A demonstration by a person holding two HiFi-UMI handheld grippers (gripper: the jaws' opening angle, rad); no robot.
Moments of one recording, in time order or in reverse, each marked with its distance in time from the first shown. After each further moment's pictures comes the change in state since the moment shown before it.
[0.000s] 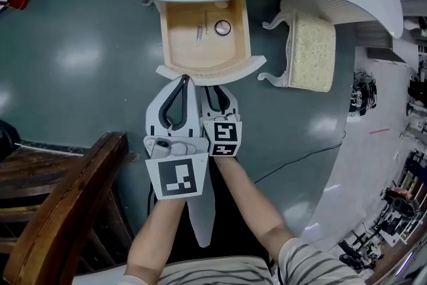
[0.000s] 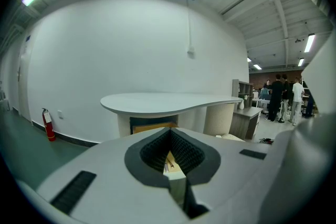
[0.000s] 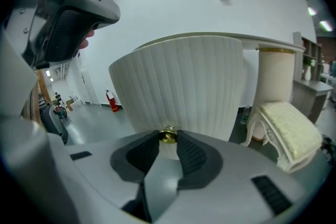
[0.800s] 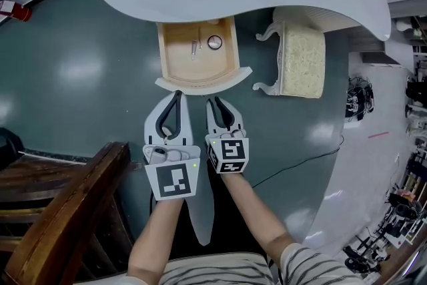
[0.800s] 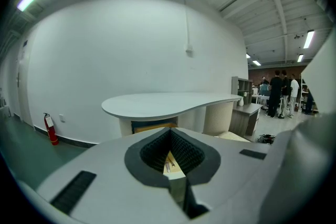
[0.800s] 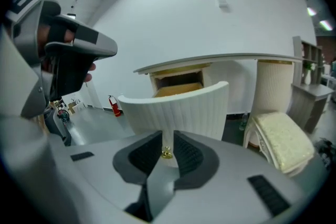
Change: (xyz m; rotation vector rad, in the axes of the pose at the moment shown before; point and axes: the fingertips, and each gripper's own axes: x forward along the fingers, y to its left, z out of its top) left arm -0.014 -0.001 0.018 0.010 -0.003 0.017; right arm -0.053 -0.005 0.050 -0.004 -0.035 0.023
